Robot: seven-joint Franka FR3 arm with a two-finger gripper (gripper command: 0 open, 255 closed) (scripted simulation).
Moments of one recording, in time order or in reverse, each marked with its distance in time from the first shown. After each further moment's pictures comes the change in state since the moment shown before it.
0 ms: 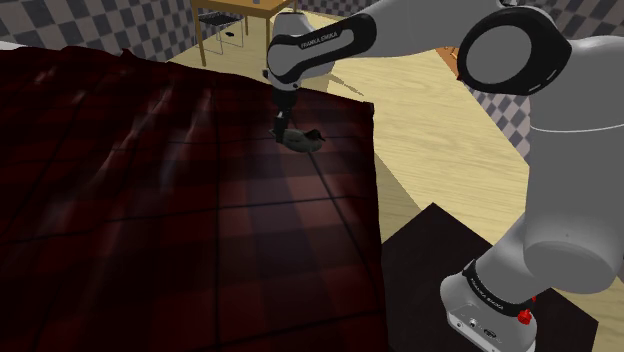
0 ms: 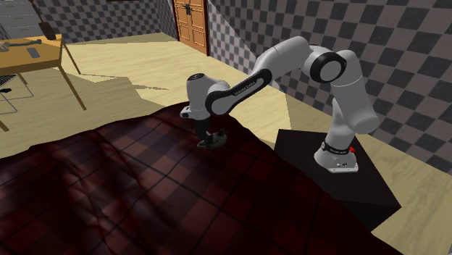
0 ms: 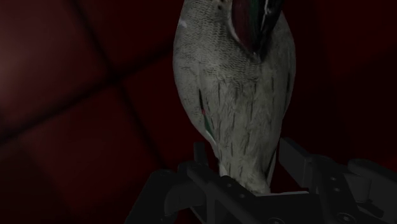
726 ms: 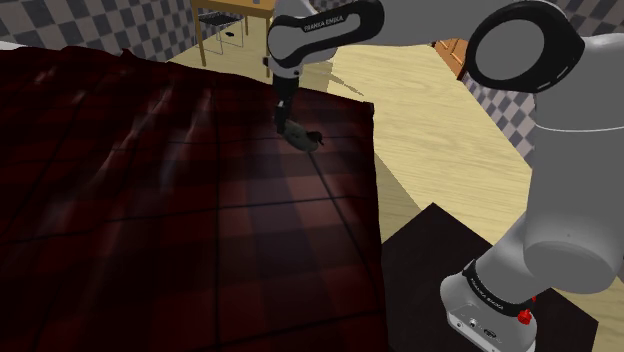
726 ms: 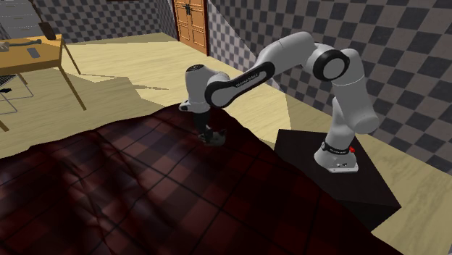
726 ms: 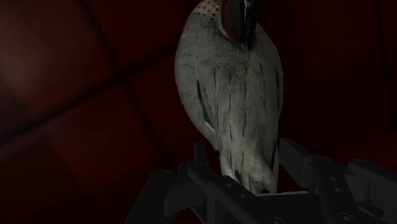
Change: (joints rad) arm -0.001 -0.035 0.001 0.036 0.001 -0.074 0.003
